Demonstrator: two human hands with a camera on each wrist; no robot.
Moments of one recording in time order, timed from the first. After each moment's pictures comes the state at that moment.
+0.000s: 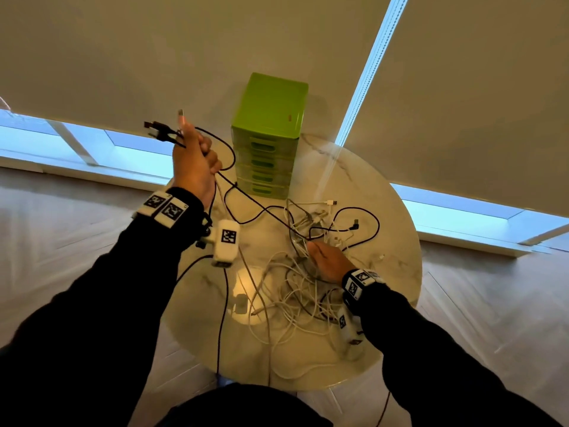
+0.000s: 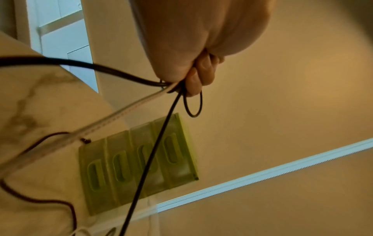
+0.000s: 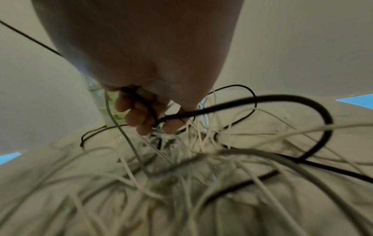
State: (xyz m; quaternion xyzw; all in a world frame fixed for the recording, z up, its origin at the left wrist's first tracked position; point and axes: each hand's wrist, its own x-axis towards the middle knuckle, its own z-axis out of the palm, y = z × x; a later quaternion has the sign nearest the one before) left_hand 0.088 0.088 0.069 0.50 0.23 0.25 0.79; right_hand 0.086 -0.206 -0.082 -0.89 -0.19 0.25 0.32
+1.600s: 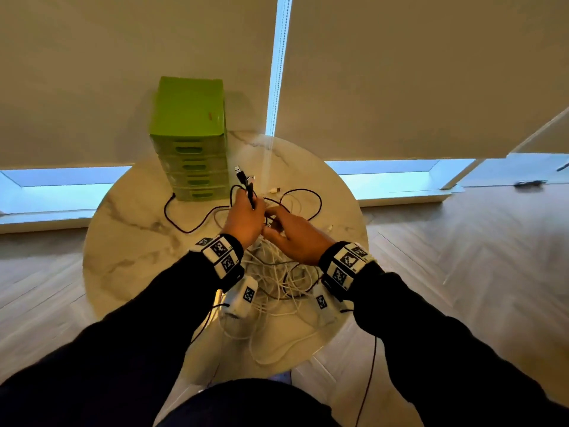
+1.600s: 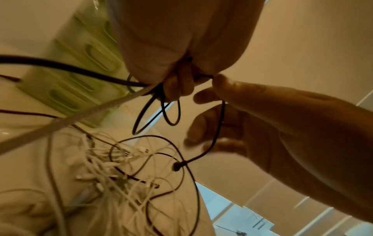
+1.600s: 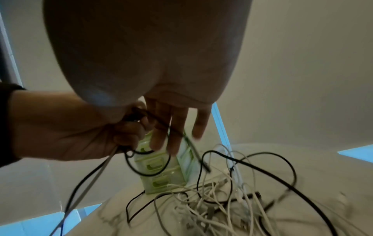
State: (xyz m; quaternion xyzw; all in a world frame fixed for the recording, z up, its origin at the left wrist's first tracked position) left_hand 0.068 -0.071 0.008 0.82 0.11 -0.04 0.57; right_hand 0.049 -0.220 0.019 -0.92 -0.23 0.14 0.30
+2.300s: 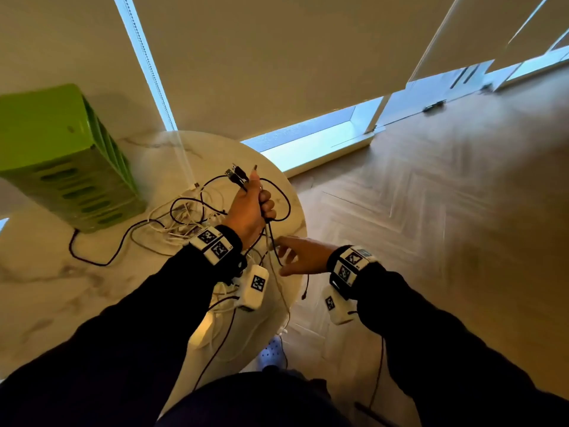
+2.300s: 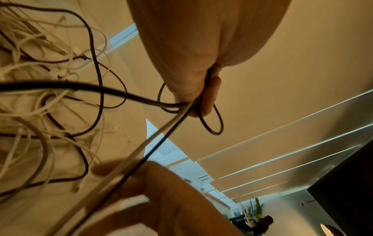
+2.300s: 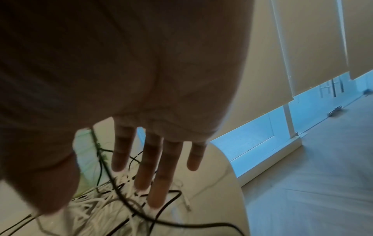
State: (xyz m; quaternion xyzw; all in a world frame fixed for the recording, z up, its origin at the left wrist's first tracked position) left_hand 0.052 -0.234 0.013 0.50 0.07 -0.25 0.82; right_hand -0.034 -0.370 -0.021 -0.89 -0.05 0.32 0.32
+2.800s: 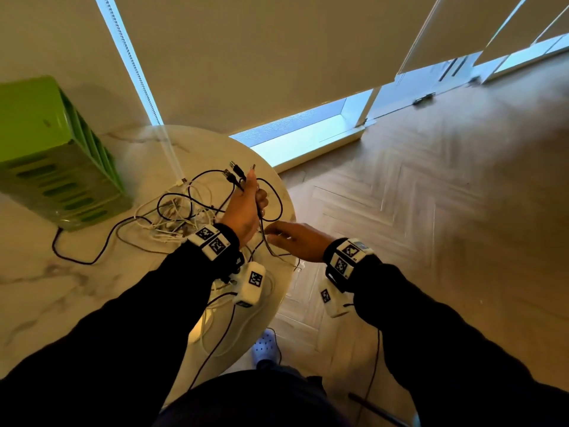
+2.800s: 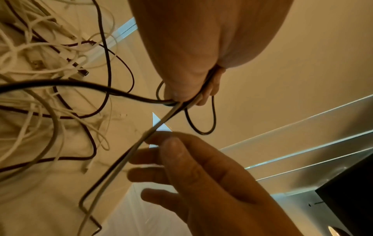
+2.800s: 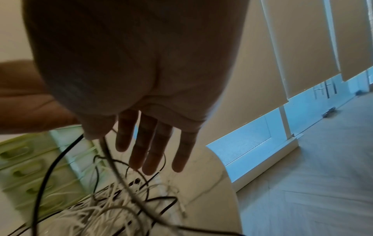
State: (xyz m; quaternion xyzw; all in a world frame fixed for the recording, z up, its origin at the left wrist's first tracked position) left_hand 0.046 -0.248 -0.005 0.57 0.03 -0.24 0.78; right_hand -0.039 -0.381 -0.012 -0.92 -0.06 0.19 0.34
